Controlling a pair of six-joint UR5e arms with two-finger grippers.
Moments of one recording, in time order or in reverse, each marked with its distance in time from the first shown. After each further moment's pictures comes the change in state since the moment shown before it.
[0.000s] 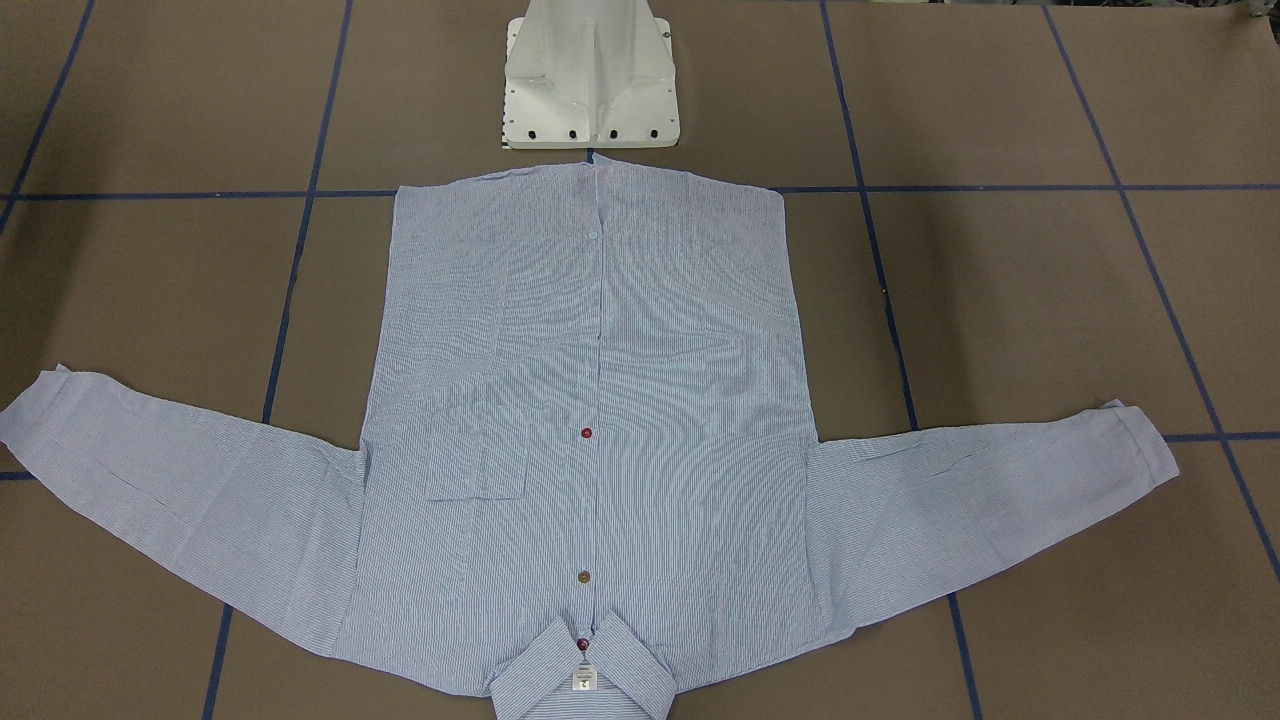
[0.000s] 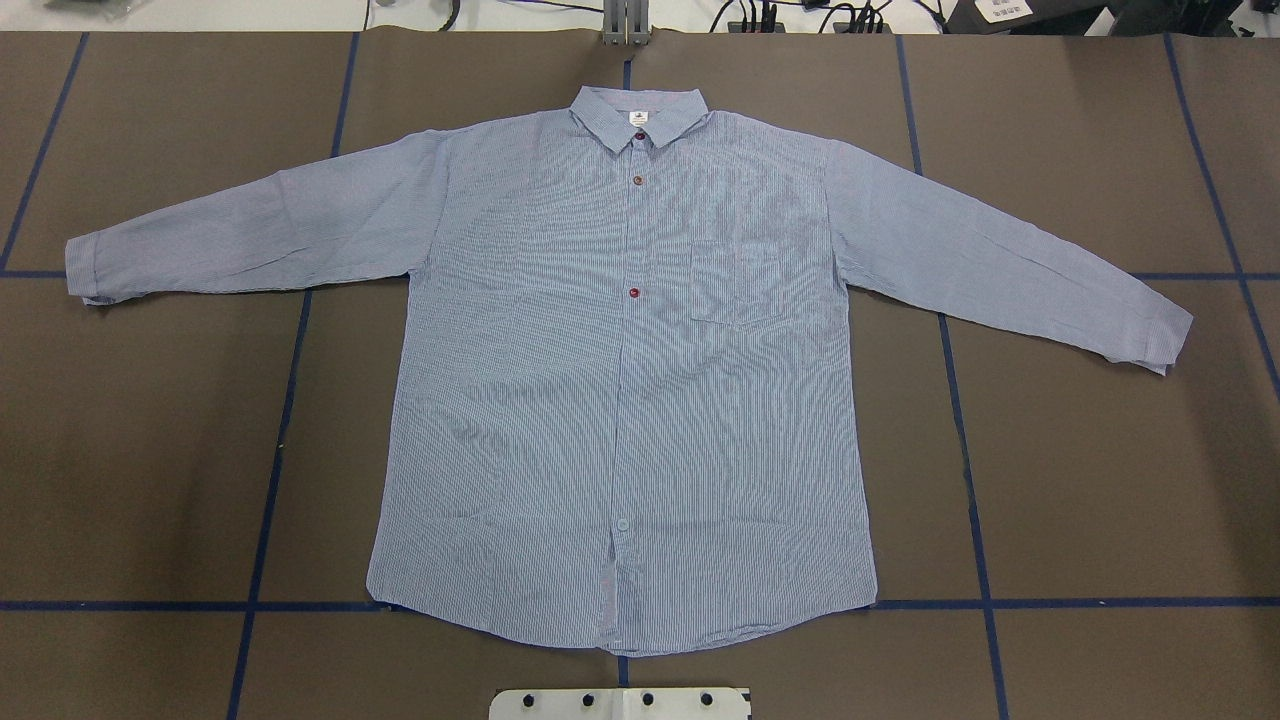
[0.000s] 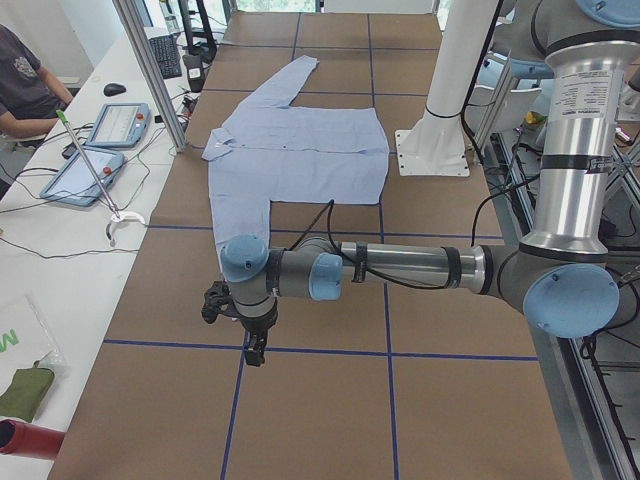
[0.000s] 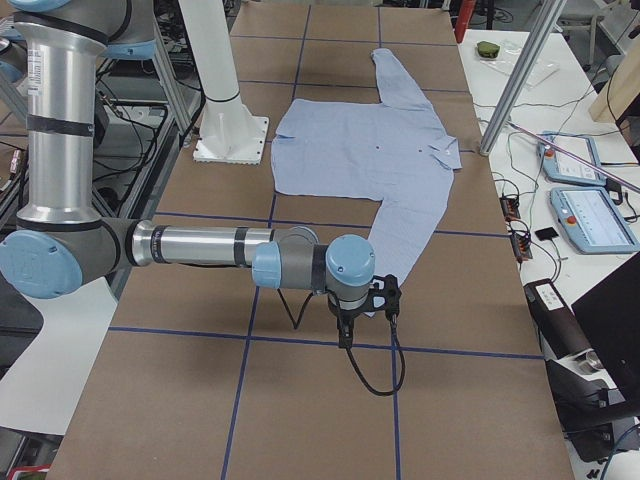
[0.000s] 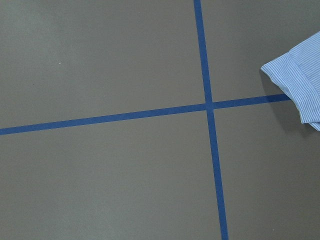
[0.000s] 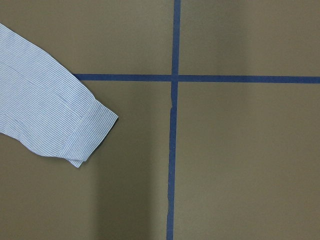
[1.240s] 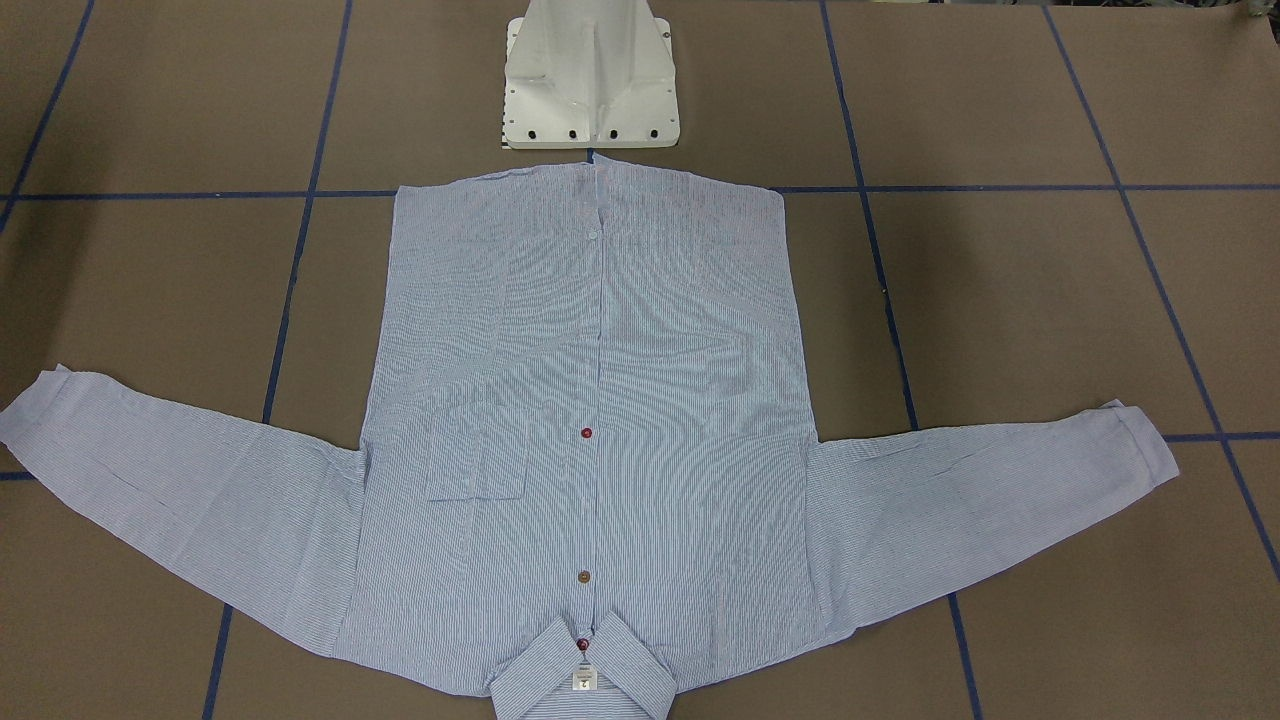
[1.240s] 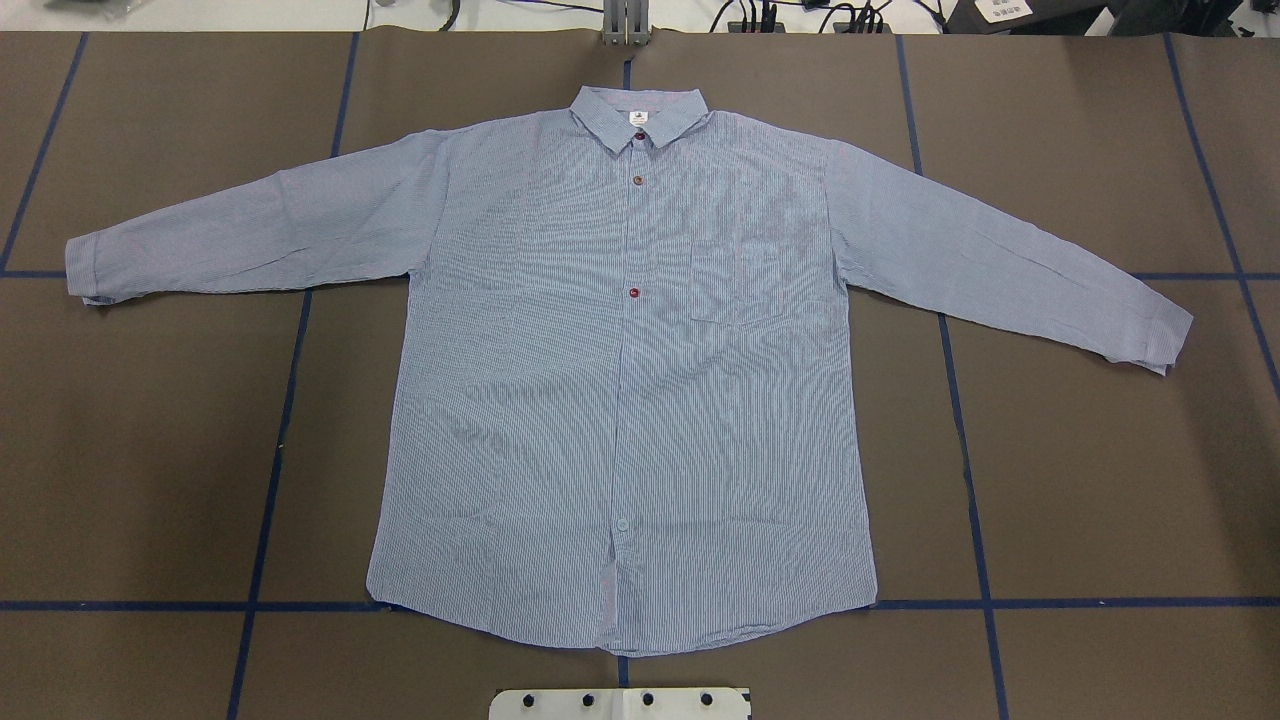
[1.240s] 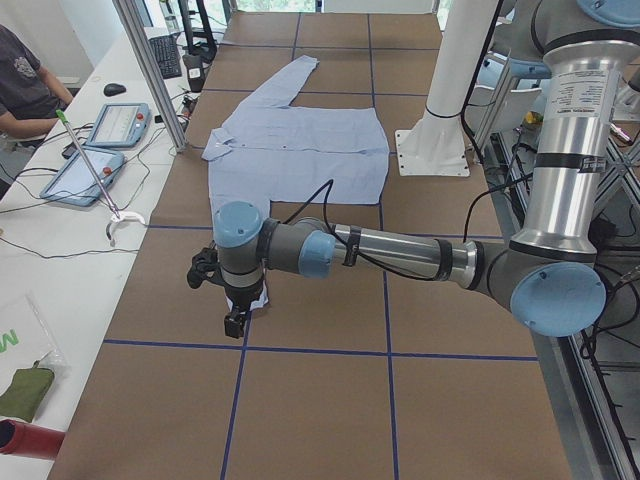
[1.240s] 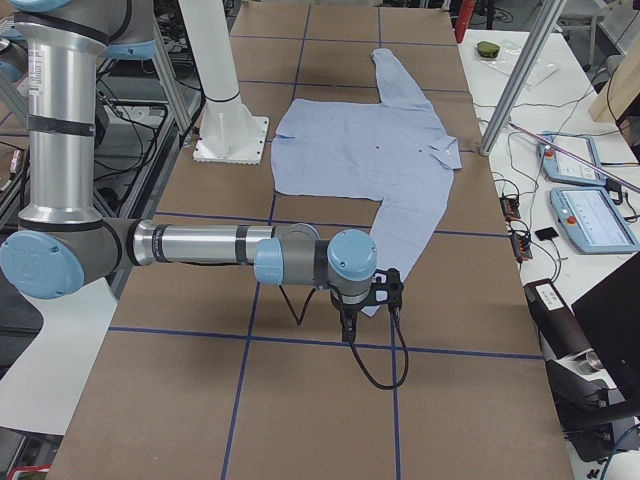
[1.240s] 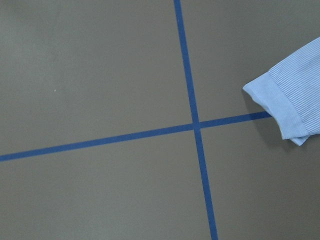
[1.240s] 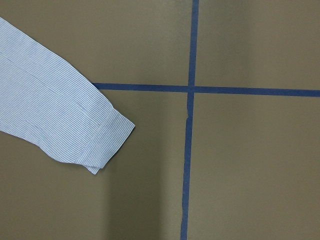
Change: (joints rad) left arm 0.001 -0.056 -0.062 -0.045 -0.001 -0.002; right arm -0.009 0.020 0.013 0.002 0.025 0.008
